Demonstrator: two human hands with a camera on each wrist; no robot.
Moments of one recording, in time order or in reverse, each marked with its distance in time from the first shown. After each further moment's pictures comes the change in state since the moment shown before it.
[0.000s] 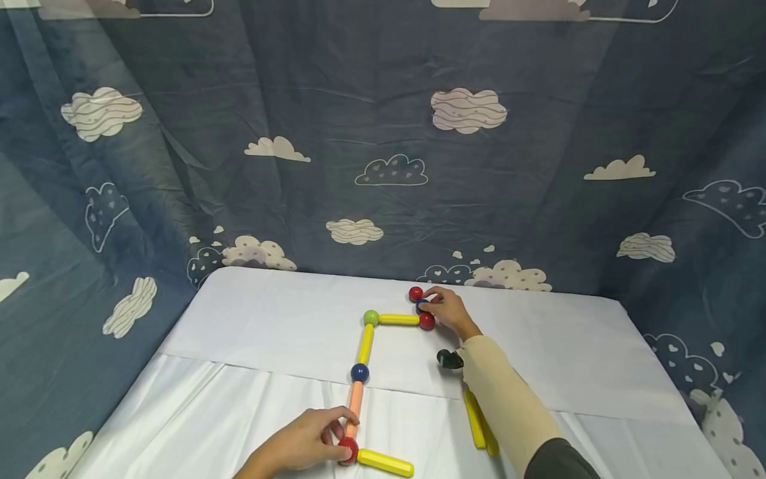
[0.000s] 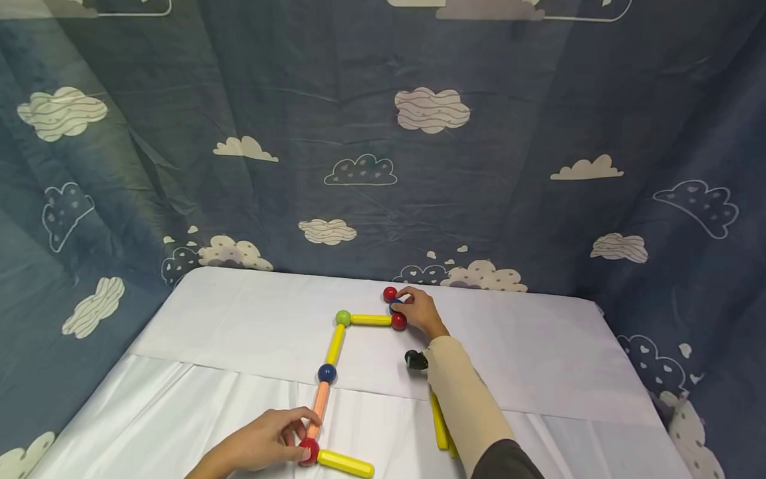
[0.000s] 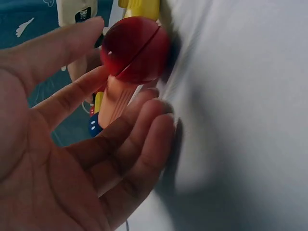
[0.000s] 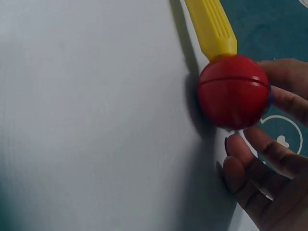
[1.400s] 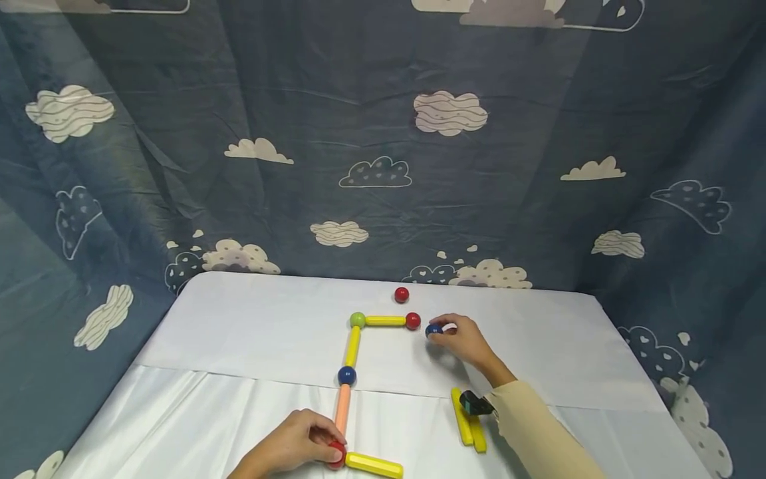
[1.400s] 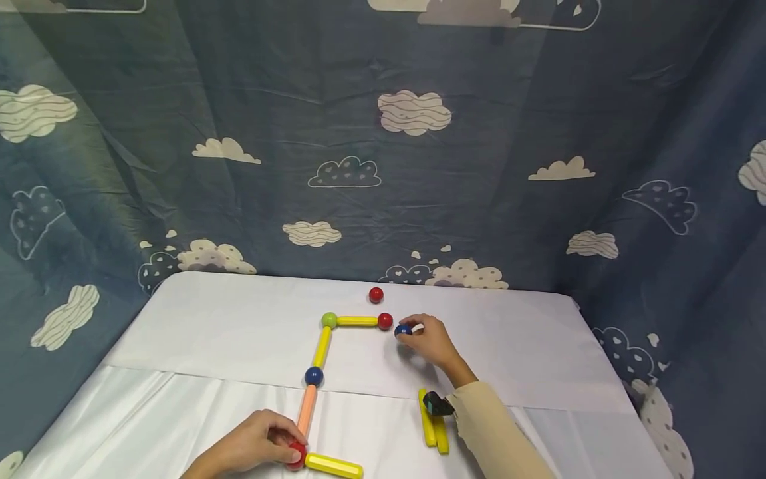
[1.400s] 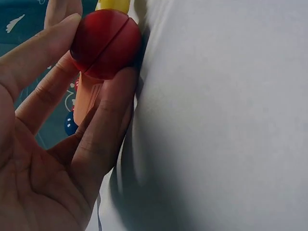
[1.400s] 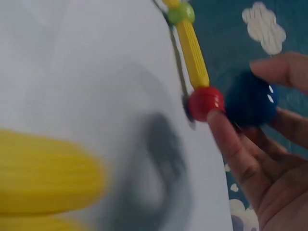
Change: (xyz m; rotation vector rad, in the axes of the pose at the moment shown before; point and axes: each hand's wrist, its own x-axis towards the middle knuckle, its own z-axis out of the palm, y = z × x) left_hand 0.007 -0.007 0.006 -0.192 0.030 -0.027; right_hand -0.091 0.009 -0.036 0.053 -0.018 -0.023
